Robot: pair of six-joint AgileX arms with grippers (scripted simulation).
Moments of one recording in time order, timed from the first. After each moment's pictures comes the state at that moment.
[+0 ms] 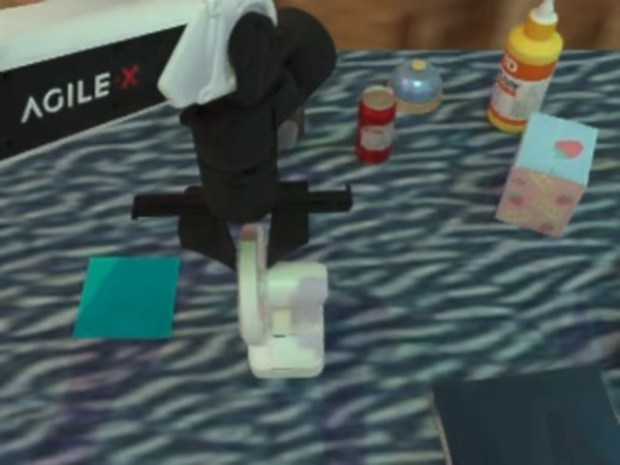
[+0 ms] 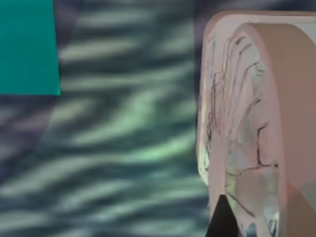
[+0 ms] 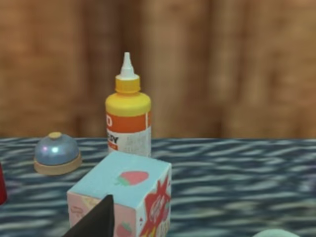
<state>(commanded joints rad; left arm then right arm) -0.62 1.98 1.60 -1.19 0.00 -0.62 0.00 0.00 0.00 0.00 0.00 0.00</state>
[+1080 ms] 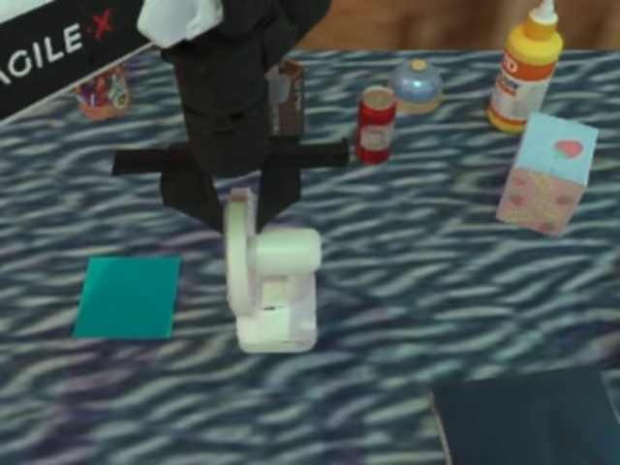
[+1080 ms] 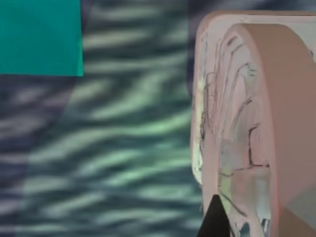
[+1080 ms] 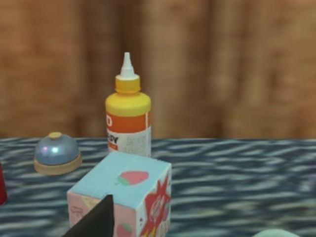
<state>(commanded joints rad) -0.60 1.97 1.79 -1.38 0.00 -0.62 0.00 0.00 0.00 0.00 0.00 0.00</state>
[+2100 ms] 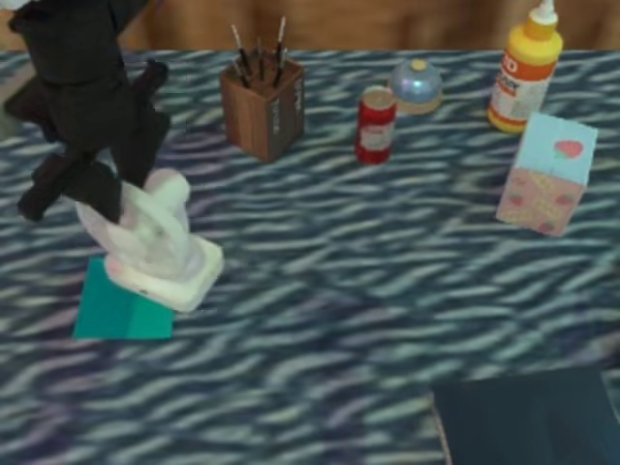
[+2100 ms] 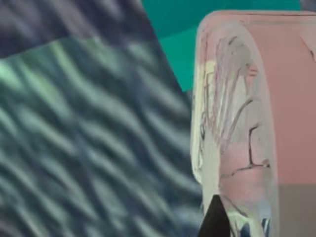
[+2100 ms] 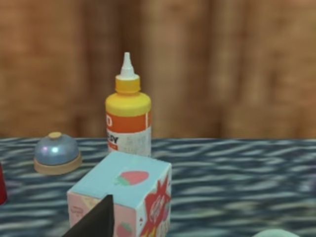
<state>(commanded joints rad) -0.34 1.89 1.70 -1.42 0.00 -1.46 0.00 0.00 0.00 0.00 0.00 0.00</state>
